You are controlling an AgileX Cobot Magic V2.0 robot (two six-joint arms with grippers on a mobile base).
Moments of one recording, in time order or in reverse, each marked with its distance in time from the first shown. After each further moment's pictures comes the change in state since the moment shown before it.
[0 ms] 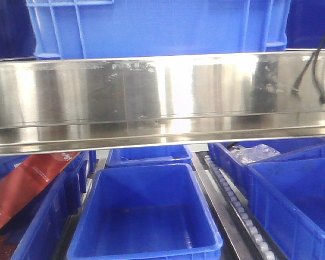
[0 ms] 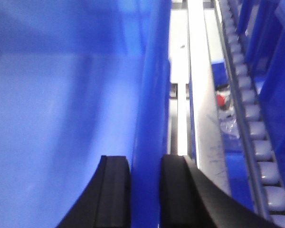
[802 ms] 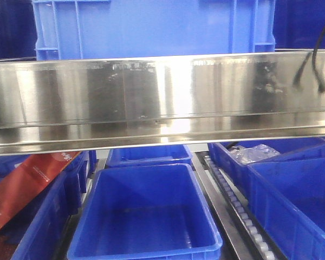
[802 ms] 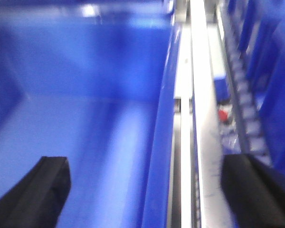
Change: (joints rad) left arm -0.002 -0.061 -0.011 0.064 0.068 0.026; right arm -0.004 -0.084 -0.012 0.009 -0.006 -0.008
